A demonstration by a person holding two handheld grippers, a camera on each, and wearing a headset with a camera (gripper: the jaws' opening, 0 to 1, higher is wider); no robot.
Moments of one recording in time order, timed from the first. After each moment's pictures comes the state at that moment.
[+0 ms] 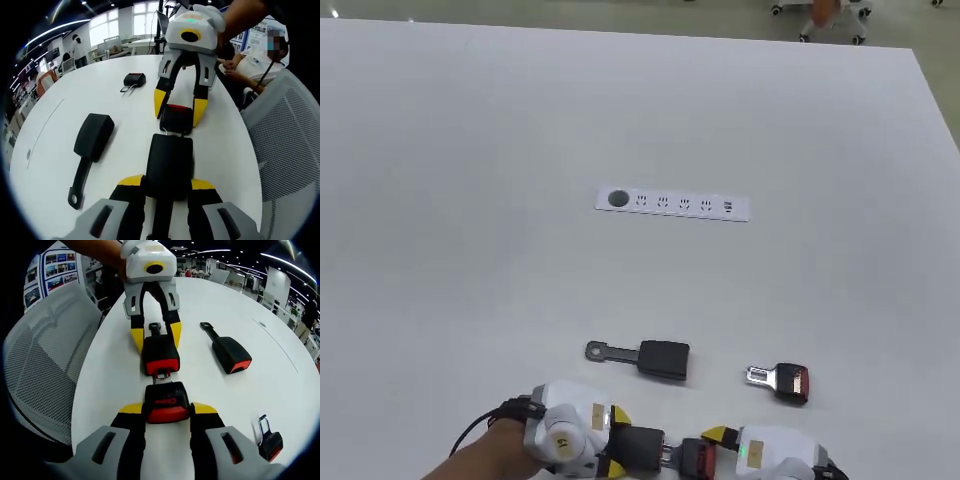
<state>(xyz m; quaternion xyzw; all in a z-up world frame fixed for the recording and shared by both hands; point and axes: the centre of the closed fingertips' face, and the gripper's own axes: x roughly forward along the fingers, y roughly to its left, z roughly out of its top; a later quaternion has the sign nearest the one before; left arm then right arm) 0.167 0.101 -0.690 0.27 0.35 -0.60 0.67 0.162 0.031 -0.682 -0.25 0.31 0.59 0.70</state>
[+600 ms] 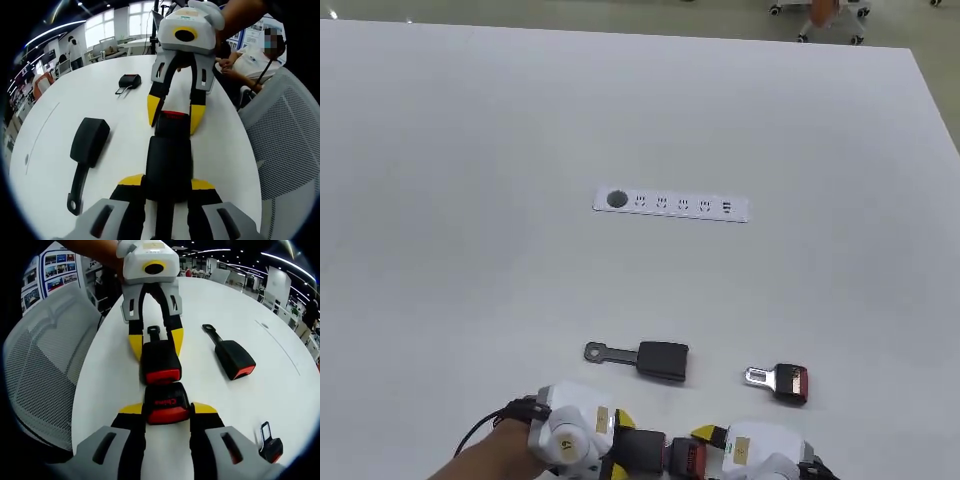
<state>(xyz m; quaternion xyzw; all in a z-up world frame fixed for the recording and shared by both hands) 0.161 0.095 -0.686 0.27 0.35 -0.61 0.66 0.159 0.040 -0.674 -0.25 0.31 0.59 0.70</state>
